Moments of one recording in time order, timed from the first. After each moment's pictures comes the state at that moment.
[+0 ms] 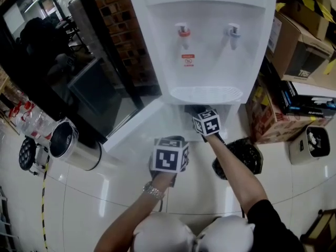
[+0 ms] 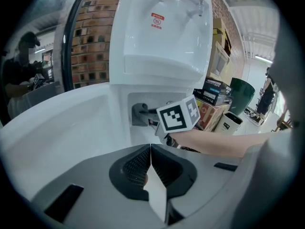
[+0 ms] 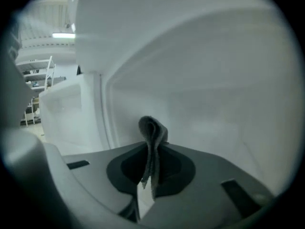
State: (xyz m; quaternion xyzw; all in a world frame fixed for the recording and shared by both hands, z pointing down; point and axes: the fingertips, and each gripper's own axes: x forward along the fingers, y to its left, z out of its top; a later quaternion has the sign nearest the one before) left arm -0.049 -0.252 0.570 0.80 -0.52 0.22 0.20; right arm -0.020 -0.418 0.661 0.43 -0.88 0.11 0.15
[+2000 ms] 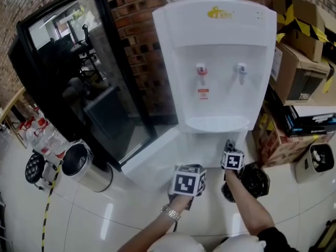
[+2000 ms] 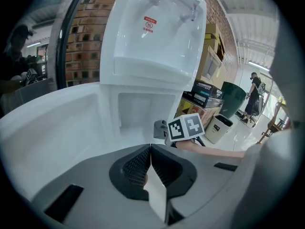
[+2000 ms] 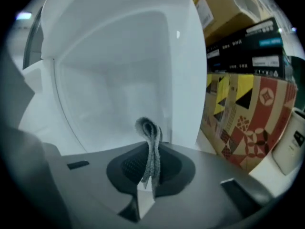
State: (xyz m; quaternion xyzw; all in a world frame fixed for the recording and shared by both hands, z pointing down) left arm -0.029 -0.237 0.565 0.82 -0.48 0.20 0.22; right arm 0.127 -0.375 0.719 0.66 -0.70 0.22 0.19
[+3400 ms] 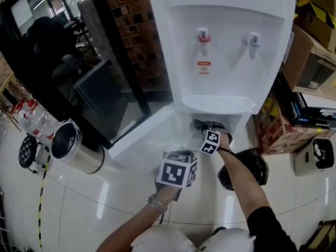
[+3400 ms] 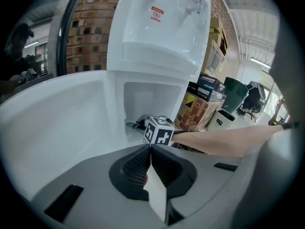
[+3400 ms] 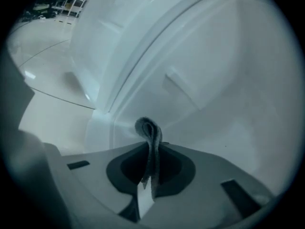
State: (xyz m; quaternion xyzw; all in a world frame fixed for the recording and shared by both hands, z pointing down) left arm -0.044 -0.238 0.591 0.82 -0.48 0.22 0.22; right arm -0.018 -0.413 0.764 0.32 -0.78 -0.23 0.49
